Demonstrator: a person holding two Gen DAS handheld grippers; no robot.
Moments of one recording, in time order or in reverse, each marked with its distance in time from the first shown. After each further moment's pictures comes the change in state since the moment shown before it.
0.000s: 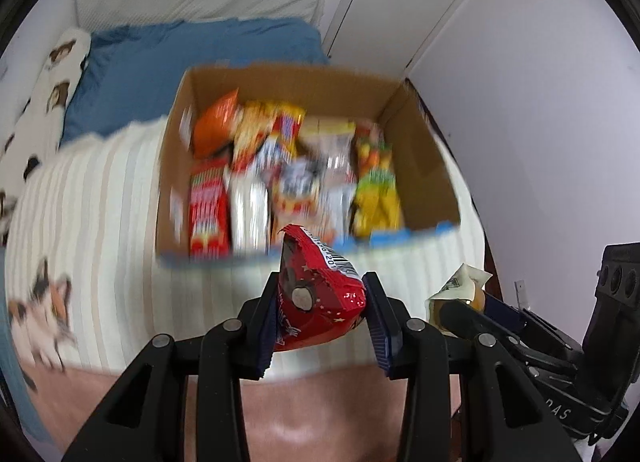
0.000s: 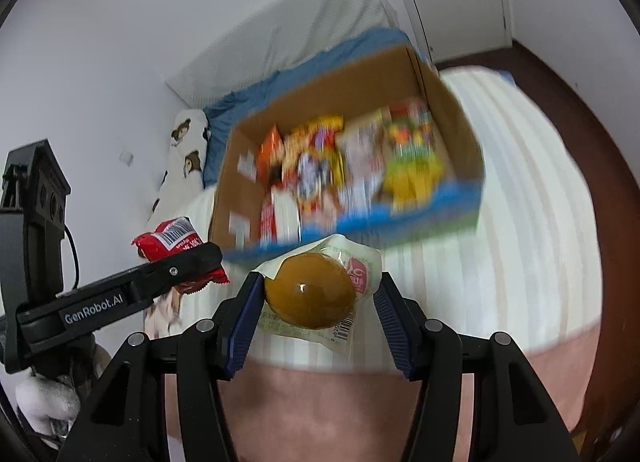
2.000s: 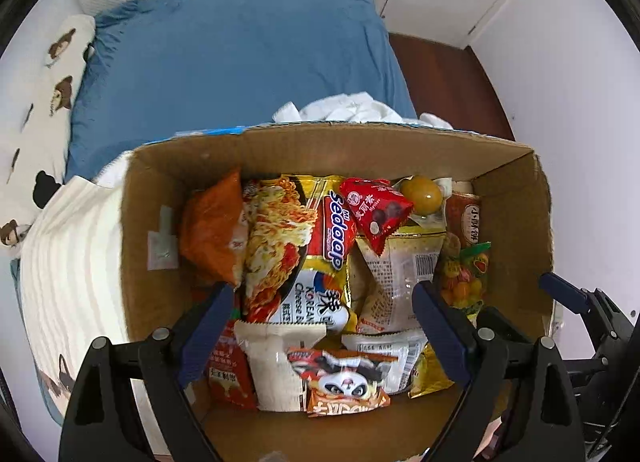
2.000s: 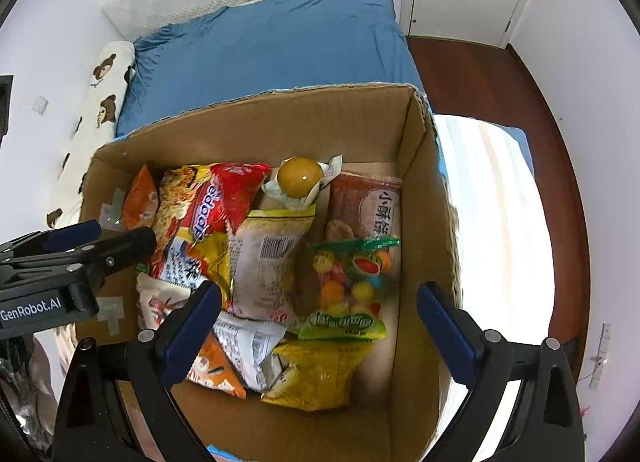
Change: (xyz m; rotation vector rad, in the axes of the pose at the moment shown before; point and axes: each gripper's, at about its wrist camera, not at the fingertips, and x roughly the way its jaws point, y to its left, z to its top) left arm 0.136 0.034 0.162 -0.066 0.198 0.187; right arm 0.173 -0.034 0.188 -0.133 0.265 -0.291
